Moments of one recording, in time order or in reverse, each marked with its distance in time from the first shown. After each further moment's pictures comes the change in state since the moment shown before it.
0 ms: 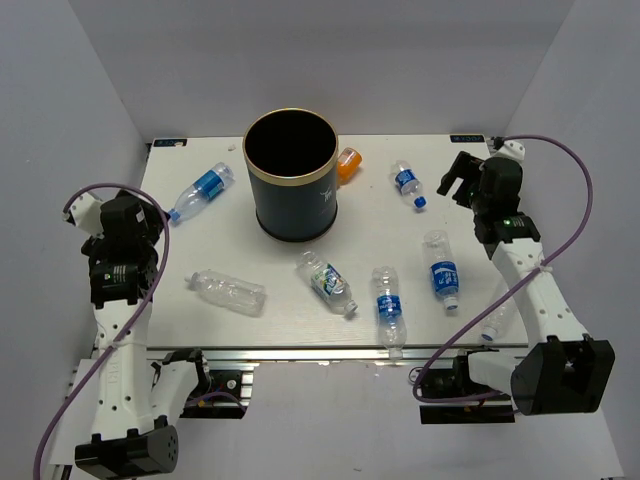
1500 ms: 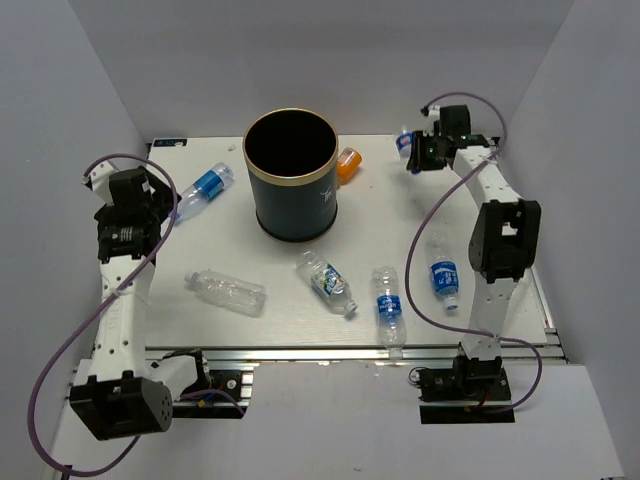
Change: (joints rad) left arm 0.000 0.204 0.050 0.121 0.116 0.110; right arm 0.011 0.957 0.819 -0.328 -0.364 -0.356
